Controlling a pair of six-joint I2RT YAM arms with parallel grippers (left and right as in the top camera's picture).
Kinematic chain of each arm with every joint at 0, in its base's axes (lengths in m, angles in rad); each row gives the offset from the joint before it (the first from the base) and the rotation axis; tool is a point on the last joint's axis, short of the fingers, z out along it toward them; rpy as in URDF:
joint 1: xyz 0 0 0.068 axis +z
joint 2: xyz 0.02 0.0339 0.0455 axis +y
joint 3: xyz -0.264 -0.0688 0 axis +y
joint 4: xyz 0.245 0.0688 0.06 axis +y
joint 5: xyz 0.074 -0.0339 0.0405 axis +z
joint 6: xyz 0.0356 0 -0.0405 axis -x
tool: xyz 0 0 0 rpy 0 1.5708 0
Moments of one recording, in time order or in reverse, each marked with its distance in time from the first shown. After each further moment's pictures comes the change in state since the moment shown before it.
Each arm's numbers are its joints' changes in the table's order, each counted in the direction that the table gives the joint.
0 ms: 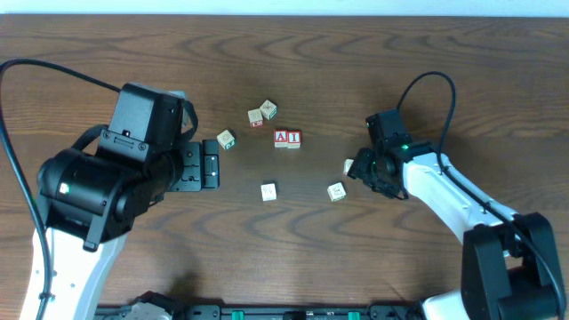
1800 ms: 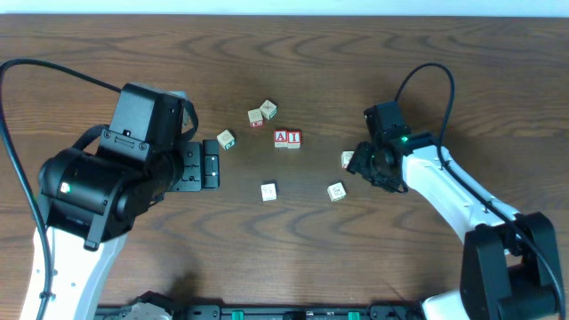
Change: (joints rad) left arm 0.000 0.001 0.003 -0.001 0.000 0.000; right arm 0.009 0.005 -0.080 0.066 -0.028 0.026
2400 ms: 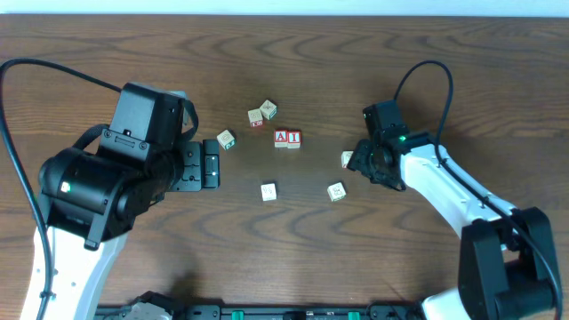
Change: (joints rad) left arm 0.000 0.001 0.000 0.000 0.000 0.000; right arm 0.002 0.022 0.000 -0.057 -0.024 0.004
